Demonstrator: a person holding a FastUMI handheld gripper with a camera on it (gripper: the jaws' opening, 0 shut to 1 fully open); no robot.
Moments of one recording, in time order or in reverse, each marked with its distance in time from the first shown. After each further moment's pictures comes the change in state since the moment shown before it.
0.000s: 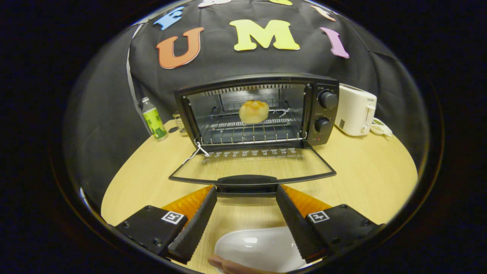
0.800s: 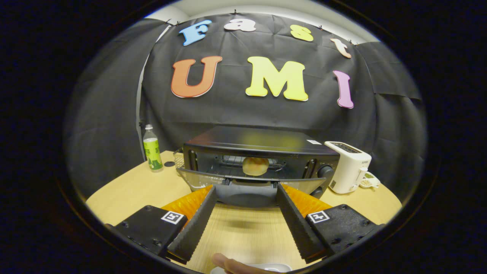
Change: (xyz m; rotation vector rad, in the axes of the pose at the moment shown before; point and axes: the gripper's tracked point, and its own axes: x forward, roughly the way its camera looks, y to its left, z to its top) arm 0.001 0.015 0.101 -0.163 -0.333 -0.047
